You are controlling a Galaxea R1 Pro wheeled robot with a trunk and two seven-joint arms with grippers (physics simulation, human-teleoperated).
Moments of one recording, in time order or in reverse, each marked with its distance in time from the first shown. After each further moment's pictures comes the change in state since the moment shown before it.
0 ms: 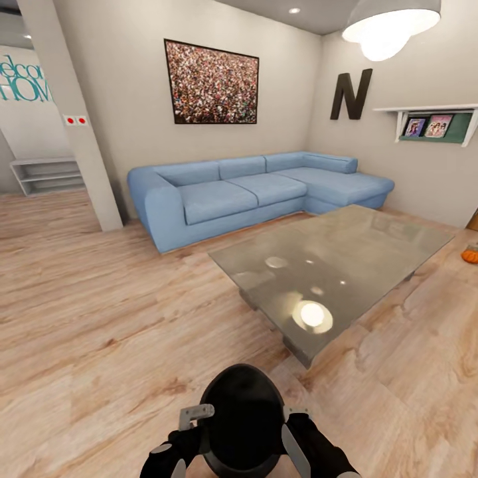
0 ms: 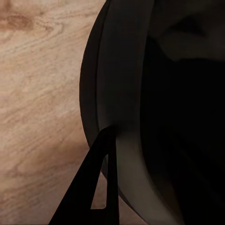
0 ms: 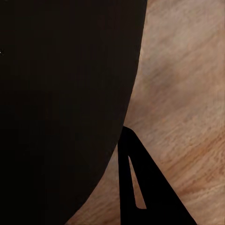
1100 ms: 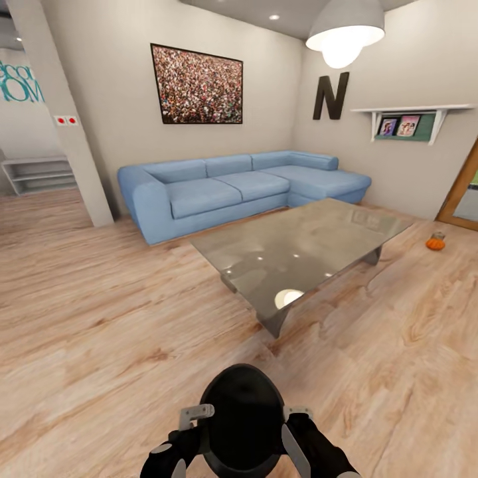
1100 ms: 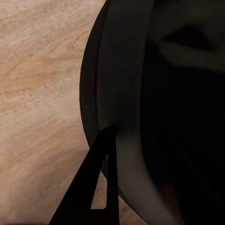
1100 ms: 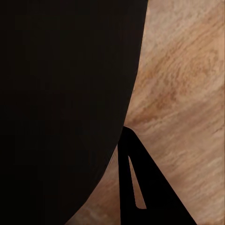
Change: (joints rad) left arm 0.000 0.000 0.000 0.000 -0.001 0.000 0.000; right arm 0.000 0.000 0.001 -0.001 0.000 0.000 0.000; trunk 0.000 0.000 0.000
